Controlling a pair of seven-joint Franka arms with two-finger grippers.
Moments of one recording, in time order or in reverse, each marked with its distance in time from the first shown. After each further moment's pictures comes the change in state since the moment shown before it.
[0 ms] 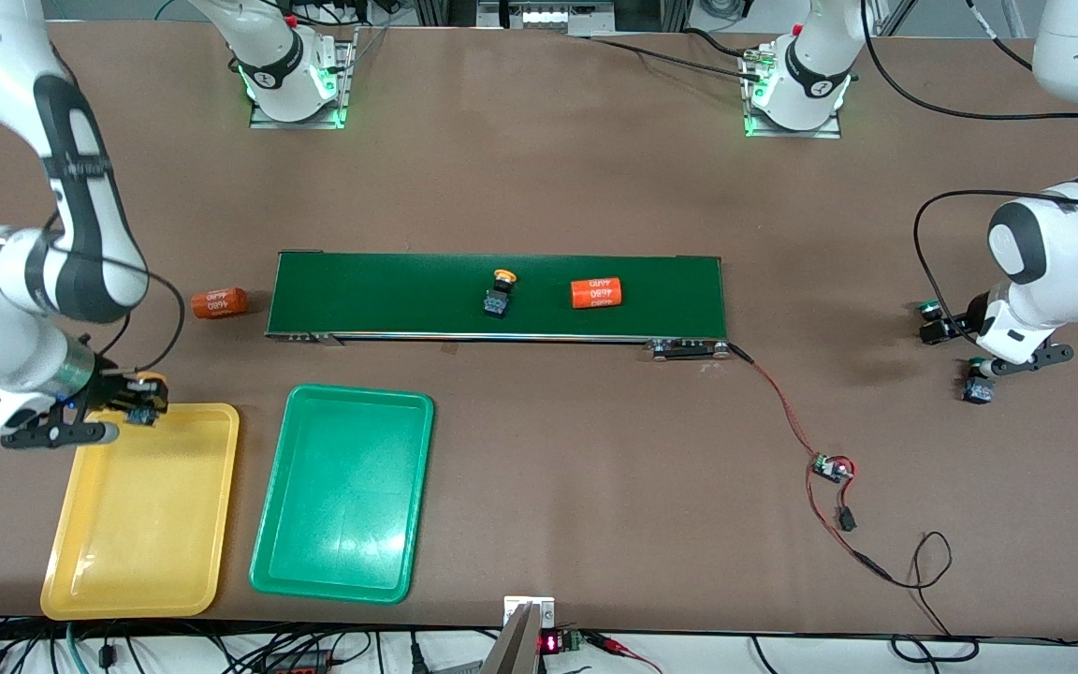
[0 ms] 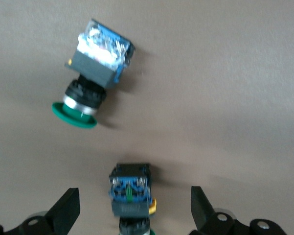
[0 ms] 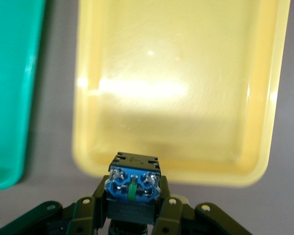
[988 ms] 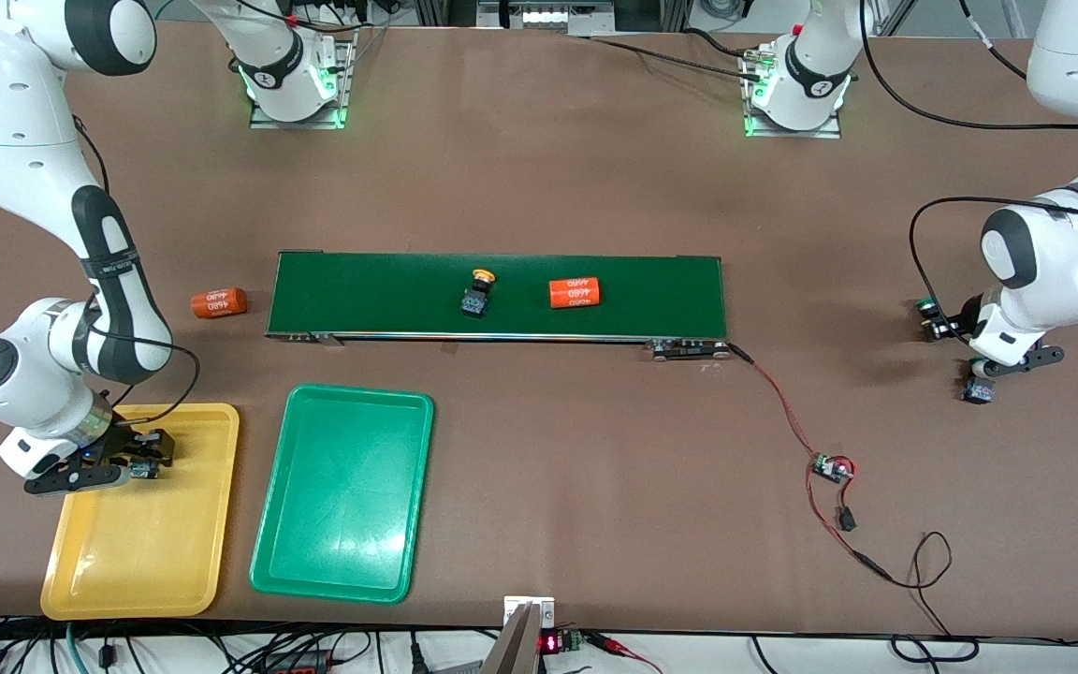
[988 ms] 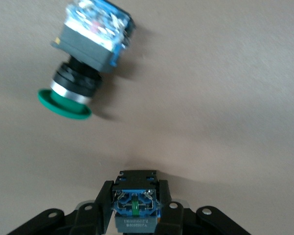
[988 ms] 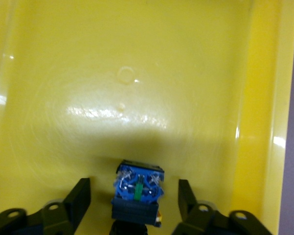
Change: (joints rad) left arm 0.003 0.013 -0.007 0.013 0.000 -0.073 0.000; right arm -0.055 0.273 0.003 0.158 -0.016 0.291 -0.102
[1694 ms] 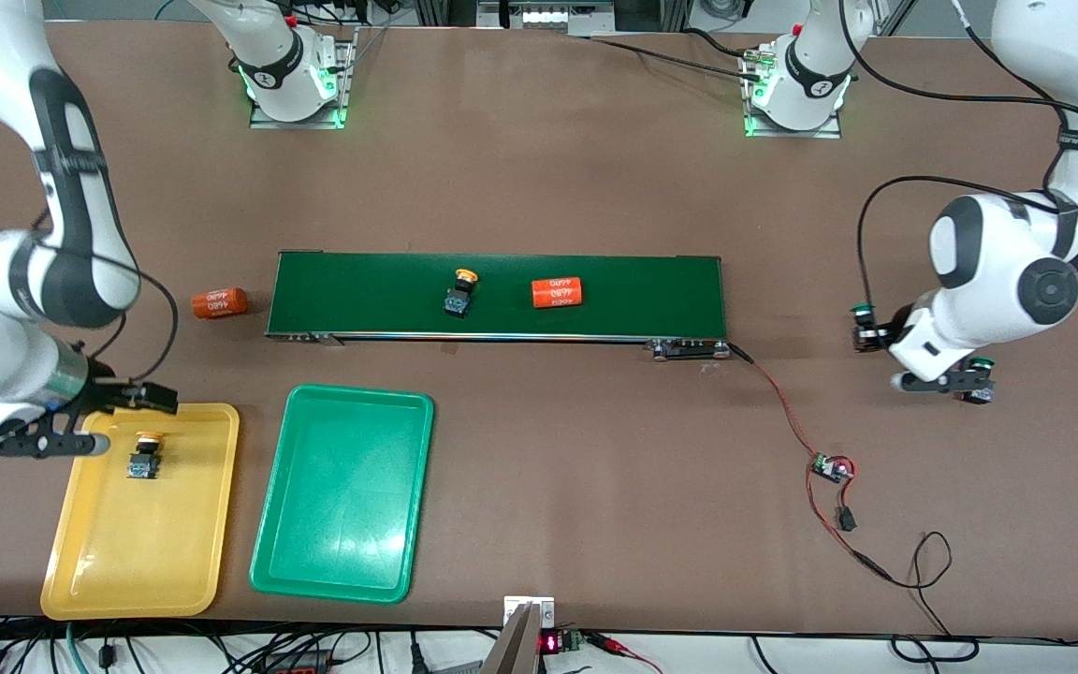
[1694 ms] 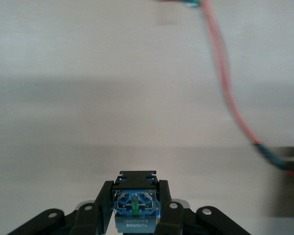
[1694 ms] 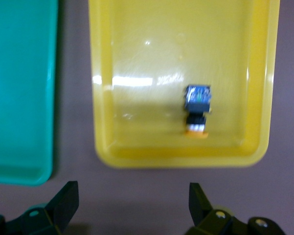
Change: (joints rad) left arm -0.062 -0.113 -0.275 0.120 -0.002 -0.231 -0.128; right arm 0.101 -0.387 0.009 -0.125 0.017 -0.511 0.273
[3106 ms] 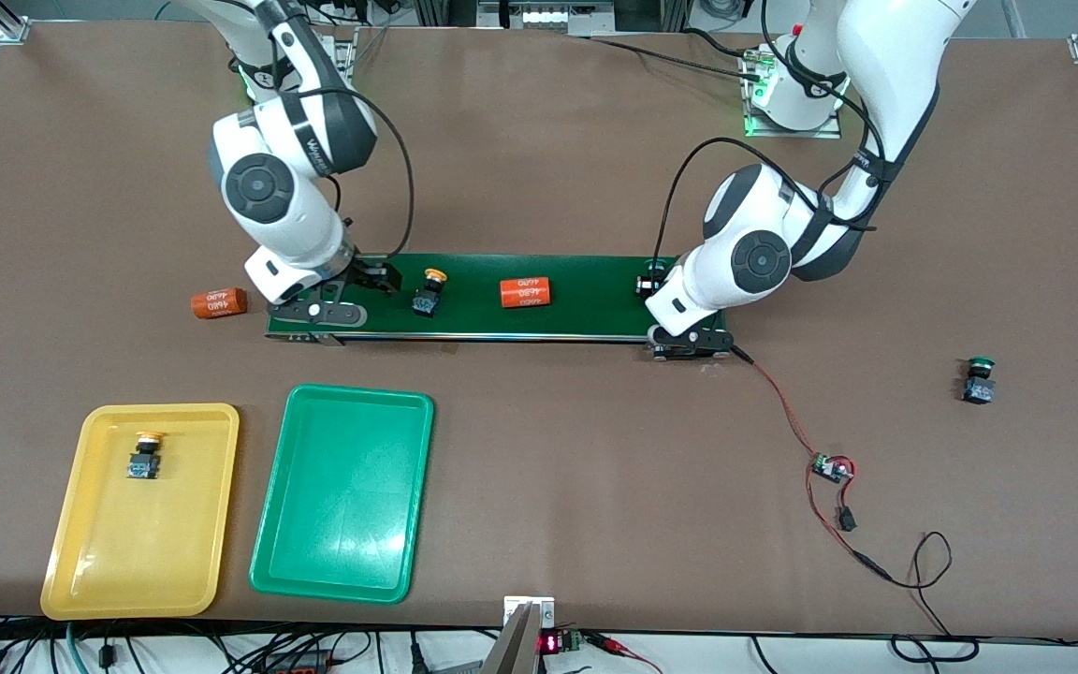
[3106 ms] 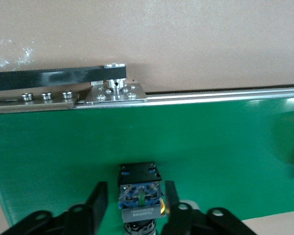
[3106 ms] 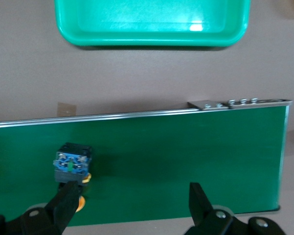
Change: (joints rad) left arm -0.155 0.107 -0.360 0.033 -0.111 0.029 -0.343; right arm 0.493 -0.240 0.028 -0.437 0.009 0.104 0.602
